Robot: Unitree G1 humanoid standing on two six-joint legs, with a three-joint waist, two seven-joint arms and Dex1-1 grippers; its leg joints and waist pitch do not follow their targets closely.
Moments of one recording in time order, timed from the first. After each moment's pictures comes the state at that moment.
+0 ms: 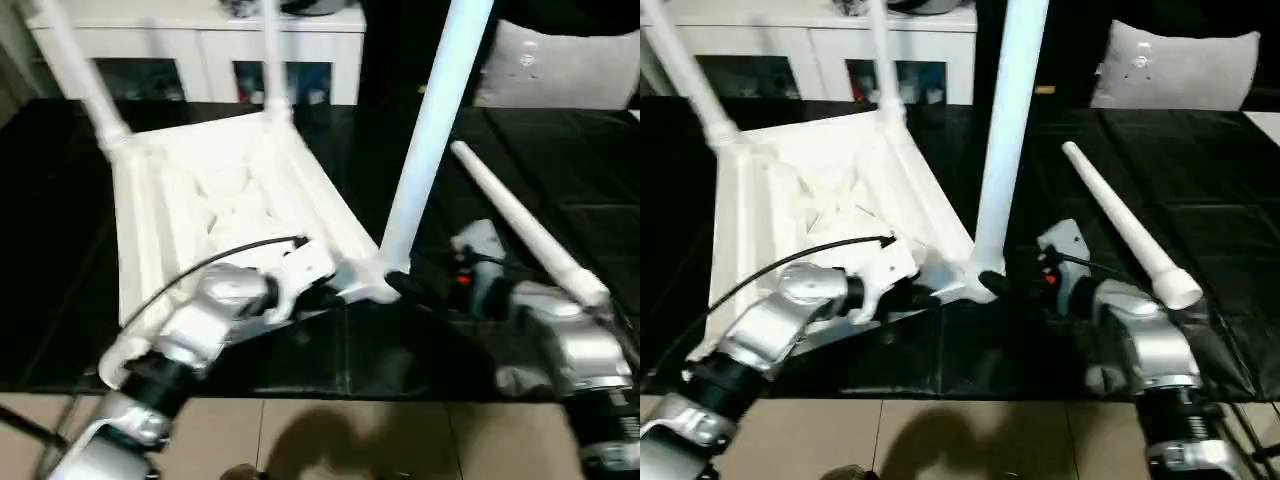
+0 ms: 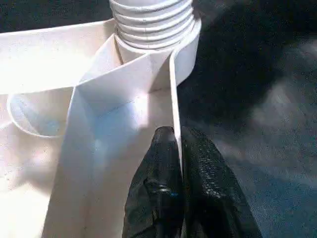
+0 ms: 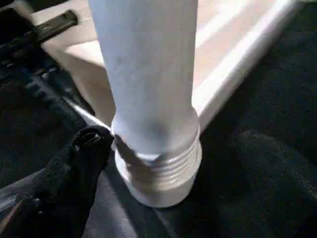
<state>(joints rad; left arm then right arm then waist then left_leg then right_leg) -0.51 0.37 -0.39 0.33 0.02 0.22 -1.03 -0.35 -0.47 0.06 0.30 0.24 0.26 1.02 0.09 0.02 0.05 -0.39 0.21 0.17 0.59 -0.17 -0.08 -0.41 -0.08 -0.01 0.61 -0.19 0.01</state>
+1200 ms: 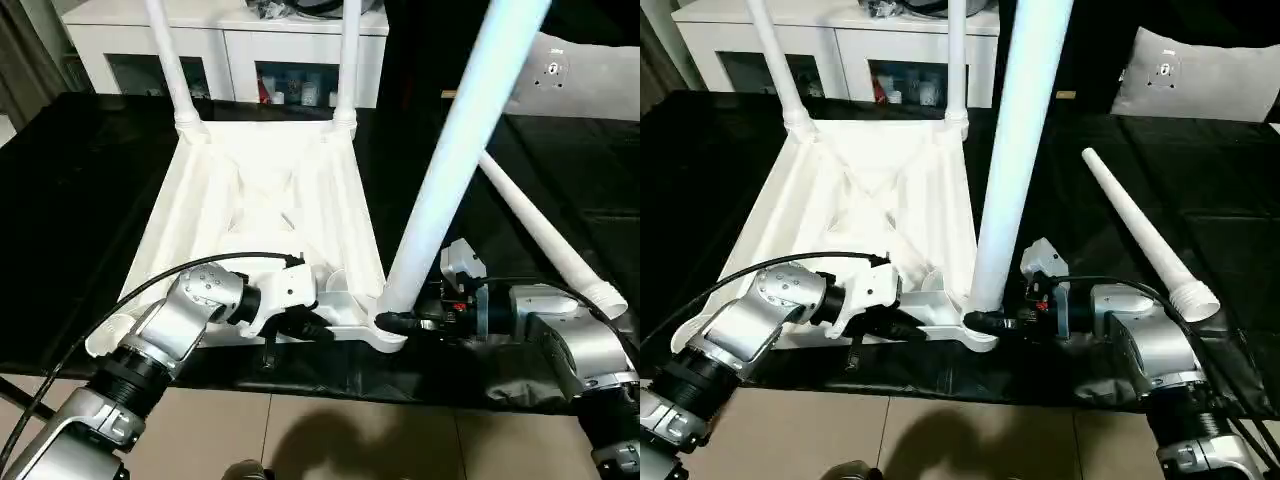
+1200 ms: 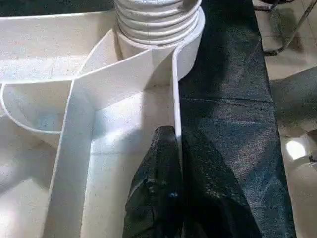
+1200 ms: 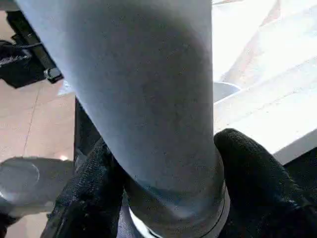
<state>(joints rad) -0.51 0.43 -0.43 0.31 -0.01 0.17 -1.23 -0.34 -0.49 0.14 0.24 0.29 0.34 1.22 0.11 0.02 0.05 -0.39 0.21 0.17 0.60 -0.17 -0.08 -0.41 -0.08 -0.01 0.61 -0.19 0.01</state>
